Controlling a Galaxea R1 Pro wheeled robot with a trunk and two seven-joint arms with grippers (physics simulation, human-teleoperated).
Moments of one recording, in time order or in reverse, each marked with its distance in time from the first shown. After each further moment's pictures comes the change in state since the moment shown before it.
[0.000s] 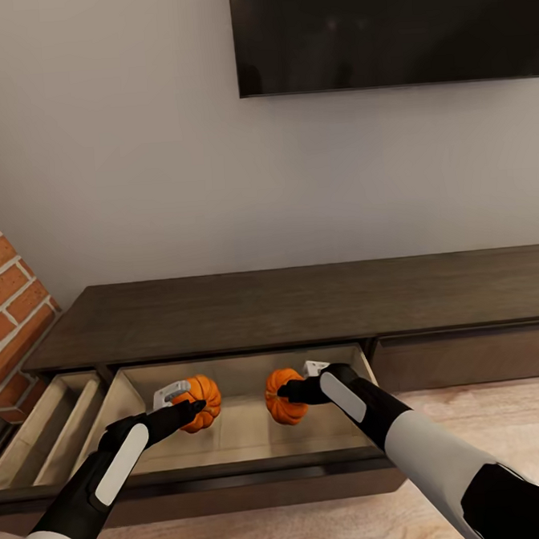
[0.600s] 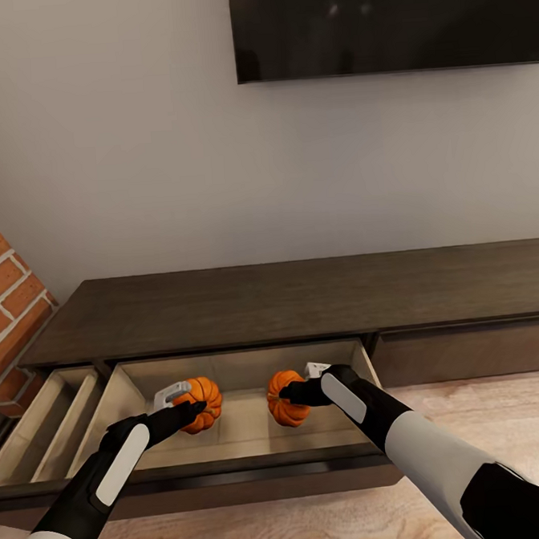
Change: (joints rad) left arm 0.000 -0.001 -0.005 0.004 0.007 0.000 0.001; right arm 0.000 0.000 -0.001 0.017 -0.002 -0.001 -0.001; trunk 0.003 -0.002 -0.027
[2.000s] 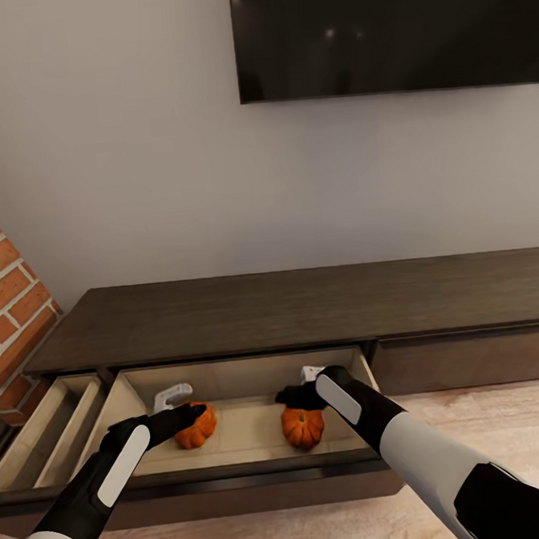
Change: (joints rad) left arm 0.000 -0.002 0.000 0.007 -0.036 0.016 -0.003; right arm 0.000 0.024 -0.002 0.014 -0.006 0.028 -0.023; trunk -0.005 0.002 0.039
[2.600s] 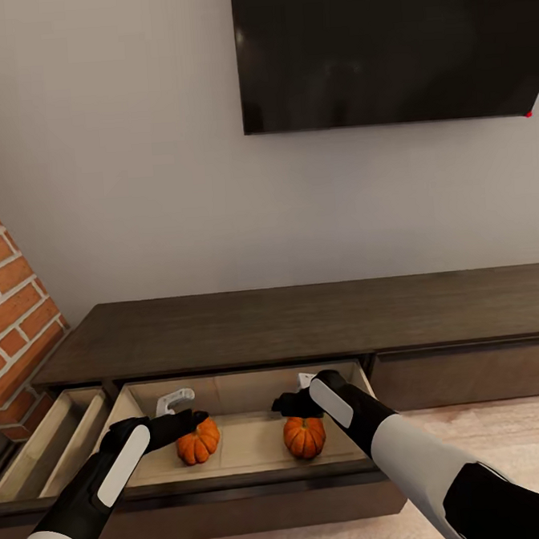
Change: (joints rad) left arm 0.000 0.000 0.001 0.000 0.000 0.086 -0.002; right arm -0.001 0.042 -0.002 0.051 -0.004 0.021 -0.026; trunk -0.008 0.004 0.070
